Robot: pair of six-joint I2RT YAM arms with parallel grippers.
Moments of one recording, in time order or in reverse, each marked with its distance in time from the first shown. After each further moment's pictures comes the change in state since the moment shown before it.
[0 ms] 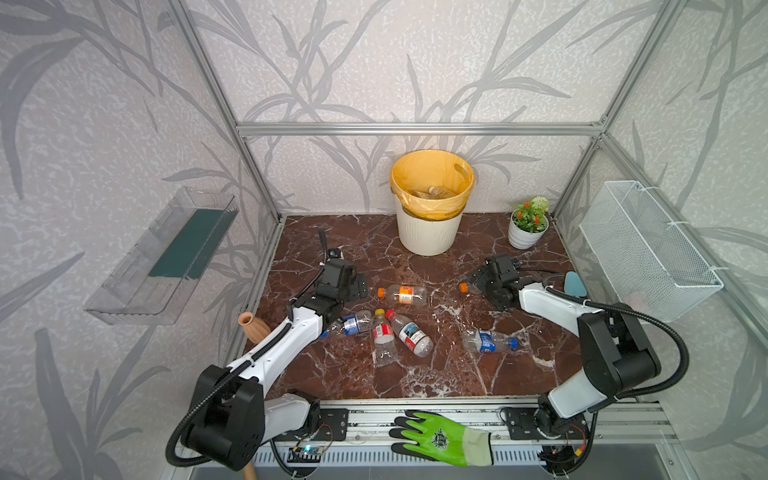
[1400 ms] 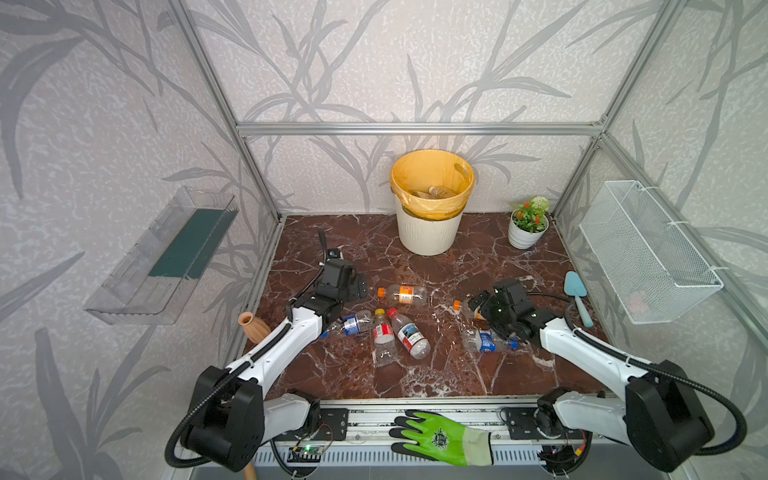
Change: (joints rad) left arm 0.000 -0.015 0.000 -0.016 0.000 -0.007; right arm 0.130 -0.364 -0.282 -0.061 -0.150 0.057
